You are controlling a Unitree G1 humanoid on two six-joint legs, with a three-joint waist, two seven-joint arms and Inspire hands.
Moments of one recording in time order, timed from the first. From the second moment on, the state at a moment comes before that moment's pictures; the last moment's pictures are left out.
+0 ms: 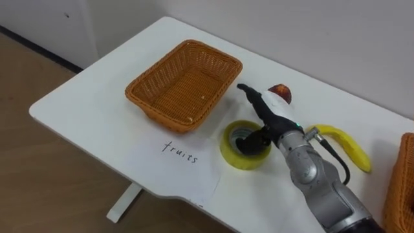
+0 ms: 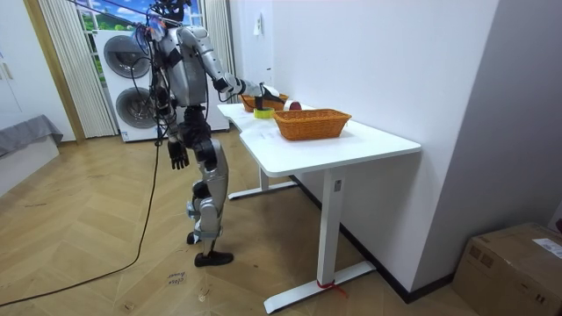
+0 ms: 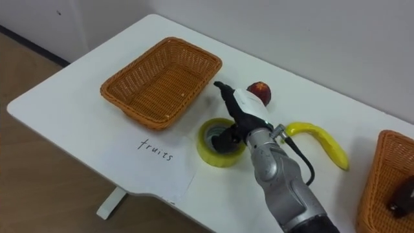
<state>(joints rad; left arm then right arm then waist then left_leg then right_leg) 0.30 0.22 0.15 0.94 0.21 0.19 0.05 -0.23 -0.30 0.37 0.24 -0.54 0.18 0.02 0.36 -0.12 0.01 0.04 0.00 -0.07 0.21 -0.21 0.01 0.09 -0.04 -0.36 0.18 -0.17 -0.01</state>
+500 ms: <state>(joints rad) 0.30 0.22 0.15 0.90 0.21 0.25 0.05 -0.30 -0.31 0.33 0.35 -0.50 0.24 0.15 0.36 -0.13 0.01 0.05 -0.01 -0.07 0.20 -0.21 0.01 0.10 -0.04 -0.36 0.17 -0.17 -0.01</state>
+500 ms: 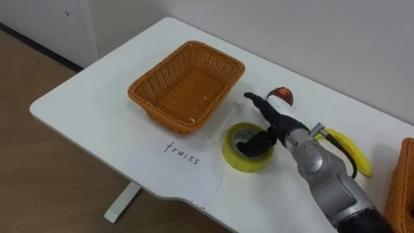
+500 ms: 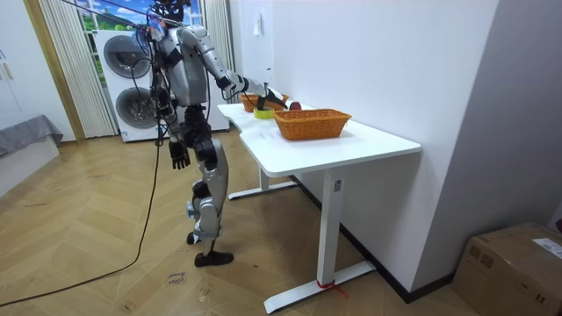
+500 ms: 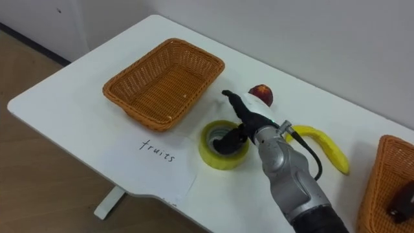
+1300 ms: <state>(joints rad) 0.25 0.22 0.15 0.89 0.21 0.30 0.01 -0.36 -0.31 0.33 0.37 -0.60 0.32 0.31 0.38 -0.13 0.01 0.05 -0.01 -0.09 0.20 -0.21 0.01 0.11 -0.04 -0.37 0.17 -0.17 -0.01</state>
